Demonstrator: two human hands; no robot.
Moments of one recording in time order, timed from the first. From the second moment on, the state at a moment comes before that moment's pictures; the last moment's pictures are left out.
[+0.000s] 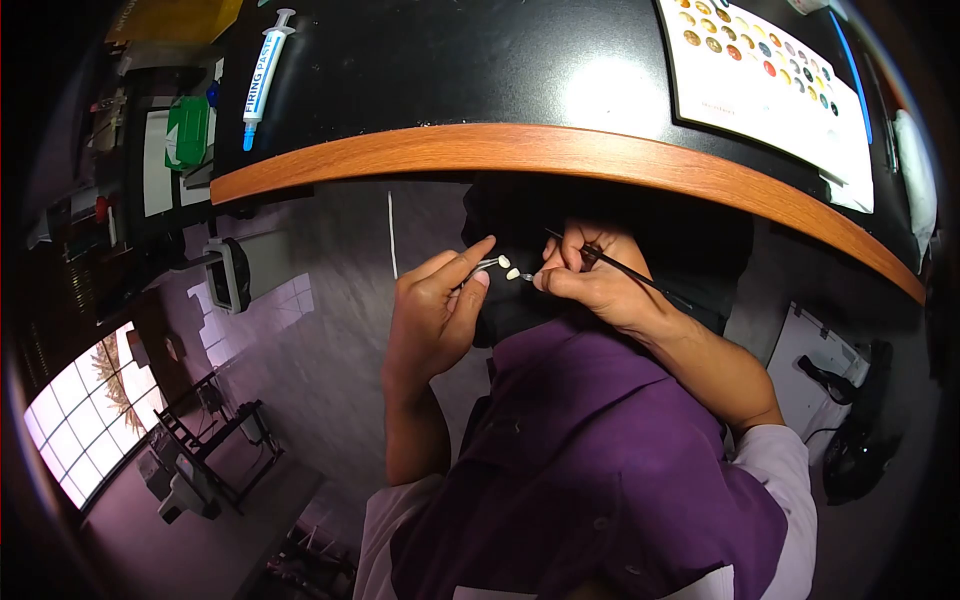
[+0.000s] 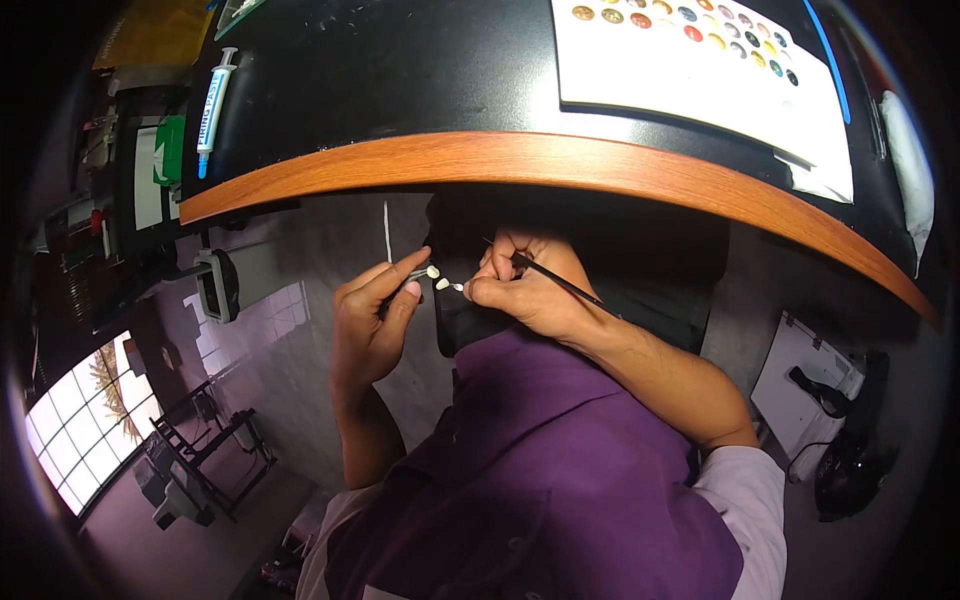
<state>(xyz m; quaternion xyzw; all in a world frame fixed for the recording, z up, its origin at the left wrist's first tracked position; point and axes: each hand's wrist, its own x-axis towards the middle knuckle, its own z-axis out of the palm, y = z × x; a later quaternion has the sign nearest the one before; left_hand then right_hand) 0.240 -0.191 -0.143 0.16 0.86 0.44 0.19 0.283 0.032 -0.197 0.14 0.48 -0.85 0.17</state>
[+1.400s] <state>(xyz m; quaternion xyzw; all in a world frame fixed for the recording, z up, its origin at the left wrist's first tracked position) 0.077 -0.007 0.002 0.32 0.63 0.70 0.11 0.182 0.160 -0.005 -0.04 0.68 -0.64 -0.36</state>
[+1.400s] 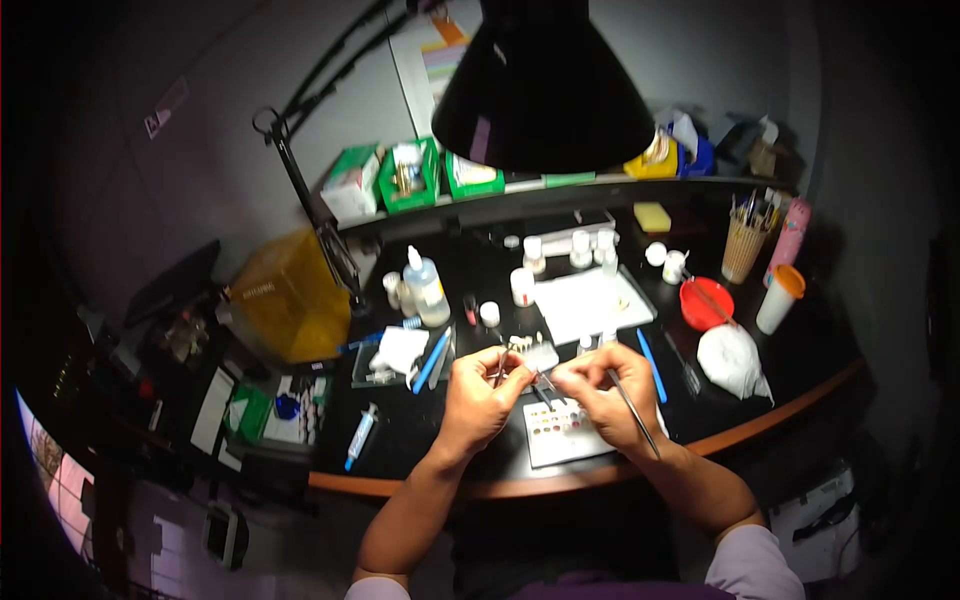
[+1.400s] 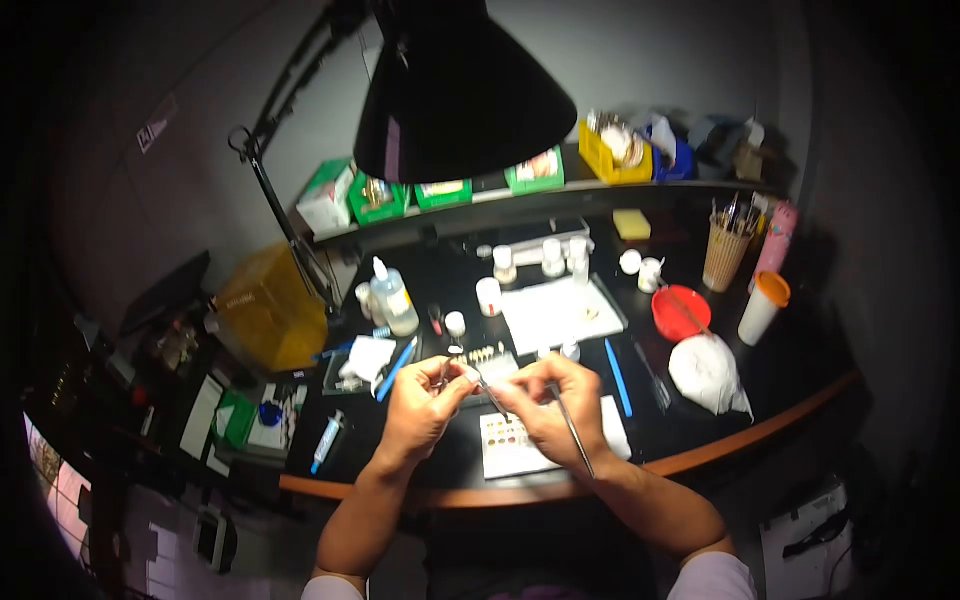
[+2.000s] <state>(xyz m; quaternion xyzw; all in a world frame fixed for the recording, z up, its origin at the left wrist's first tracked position) -0.034 -0.014 -0.022 0.20 0.60 0.77 0.09 0.102 0.177 0.338 -0.34 0.57 -0.02 -0.75</state>
